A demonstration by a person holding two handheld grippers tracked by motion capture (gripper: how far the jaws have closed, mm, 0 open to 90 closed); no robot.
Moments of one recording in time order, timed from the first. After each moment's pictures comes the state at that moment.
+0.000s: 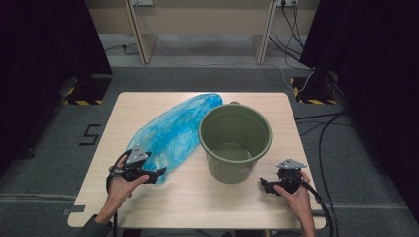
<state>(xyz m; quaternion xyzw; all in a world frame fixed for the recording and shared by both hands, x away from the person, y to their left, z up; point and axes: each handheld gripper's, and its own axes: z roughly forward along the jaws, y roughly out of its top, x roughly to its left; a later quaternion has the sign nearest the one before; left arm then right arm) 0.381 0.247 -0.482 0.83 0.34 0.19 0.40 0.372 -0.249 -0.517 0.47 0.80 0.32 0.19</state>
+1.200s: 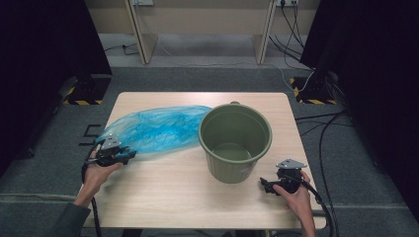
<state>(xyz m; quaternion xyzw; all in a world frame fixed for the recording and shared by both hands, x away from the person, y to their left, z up) 0.421 0.344 -0.490 0.80 0.41 0.22 0.37 0.372 -0.249 -0.517 0.47 0.80 0.32 0.19</state>
